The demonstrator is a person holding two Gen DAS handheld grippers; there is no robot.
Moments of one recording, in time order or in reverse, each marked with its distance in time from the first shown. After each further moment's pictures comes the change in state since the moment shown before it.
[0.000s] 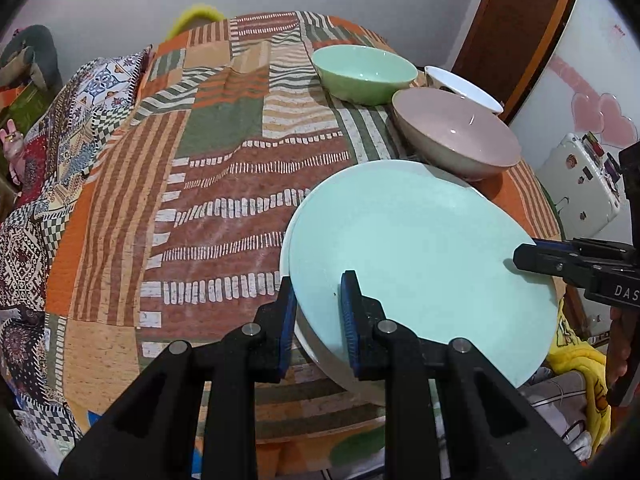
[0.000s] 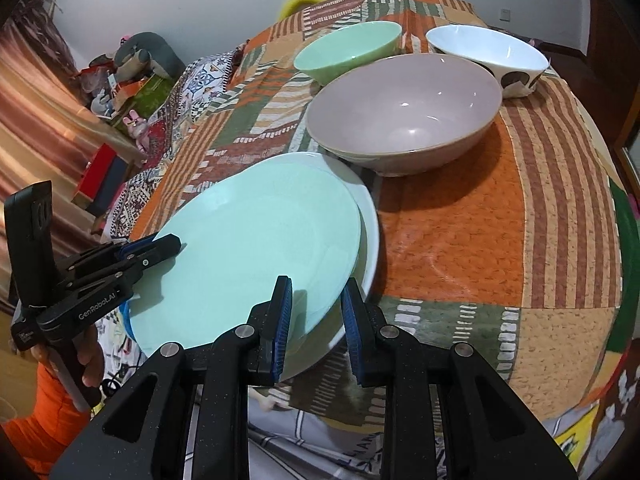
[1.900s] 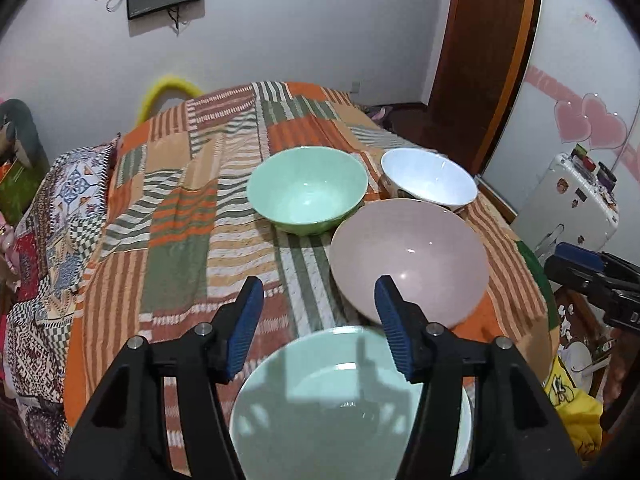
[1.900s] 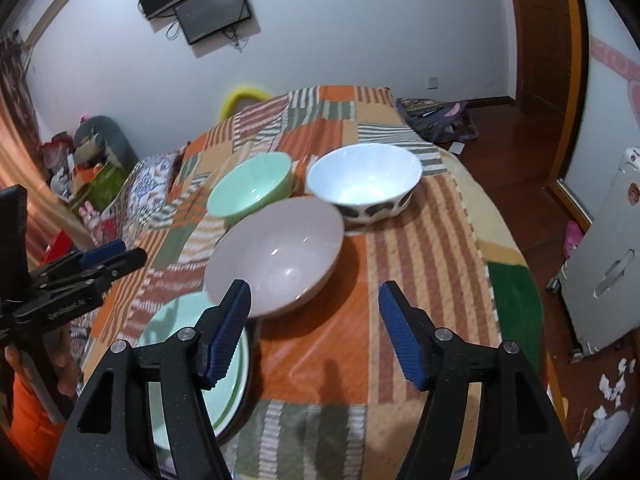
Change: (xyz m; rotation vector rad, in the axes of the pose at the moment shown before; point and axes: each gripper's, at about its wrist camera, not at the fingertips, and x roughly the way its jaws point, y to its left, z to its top) left arm 0.005 -0.073 0.119 0.133 -0.162 0.009; right arm -0.087 -0.055 0.038 0.091 -0.326 -0.200
